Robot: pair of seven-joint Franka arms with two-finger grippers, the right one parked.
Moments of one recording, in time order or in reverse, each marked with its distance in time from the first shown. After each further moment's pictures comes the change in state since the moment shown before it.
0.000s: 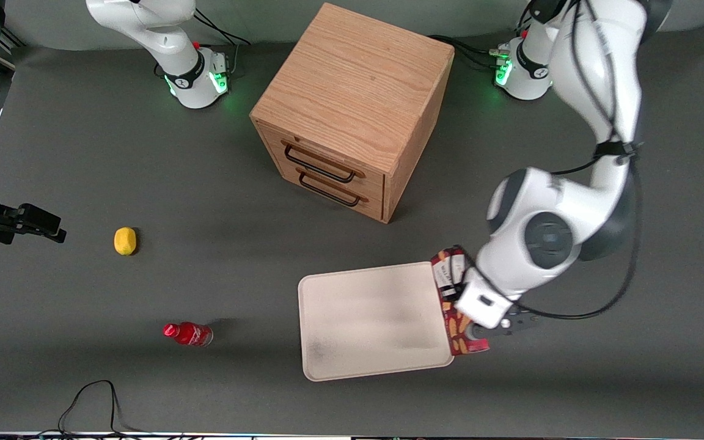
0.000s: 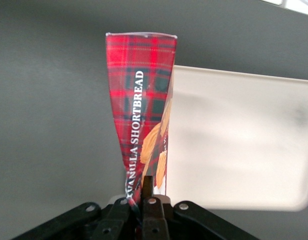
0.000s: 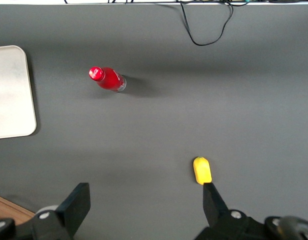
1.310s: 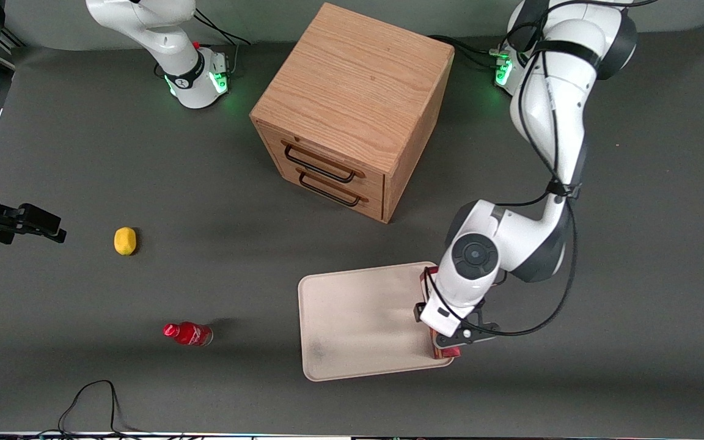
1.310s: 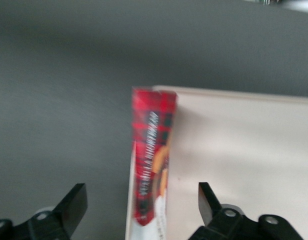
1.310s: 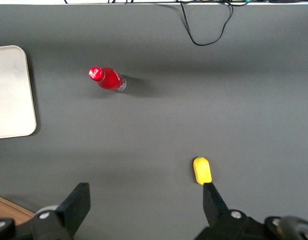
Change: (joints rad) arm 0.007 0.083 -0.002 0.009 0.138 0.130 -0.050
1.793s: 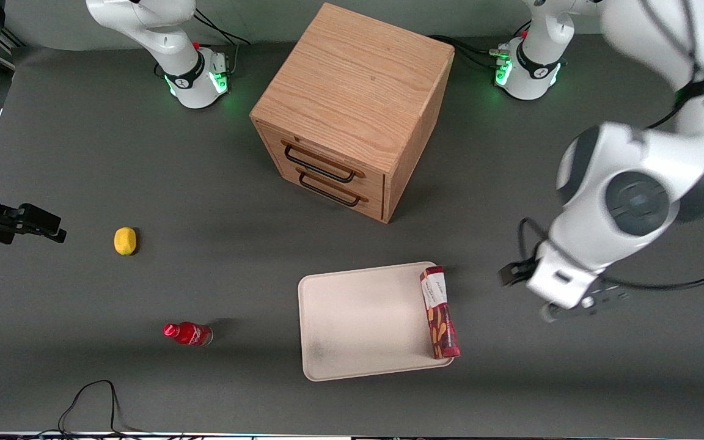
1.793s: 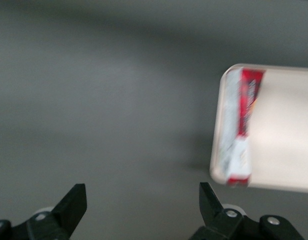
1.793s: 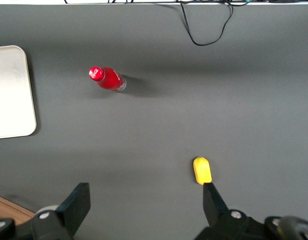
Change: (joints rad) arm 0.174 -0.420 -0.005 -0.176 -0.052 -0.420 0.232
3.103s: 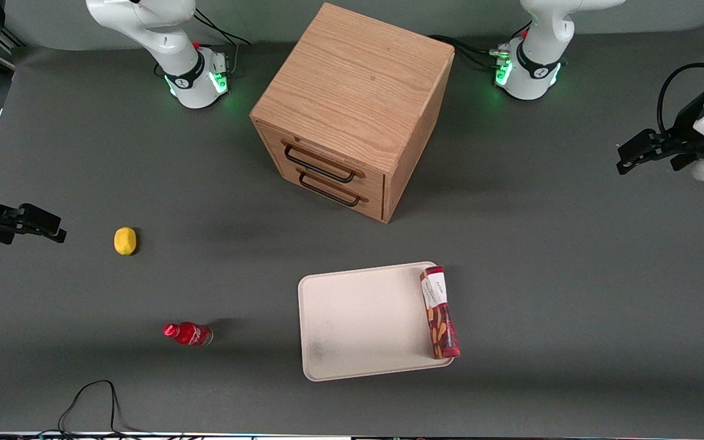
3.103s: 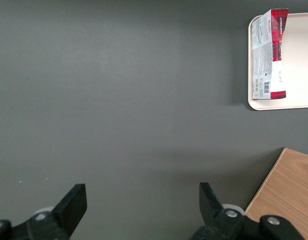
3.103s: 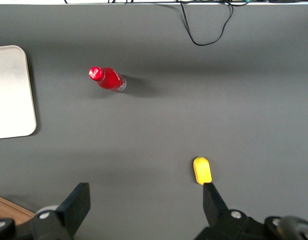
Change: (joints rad) arm 0.247 -0.552 -0.004 -0.497 -0.128 0.006 0.371
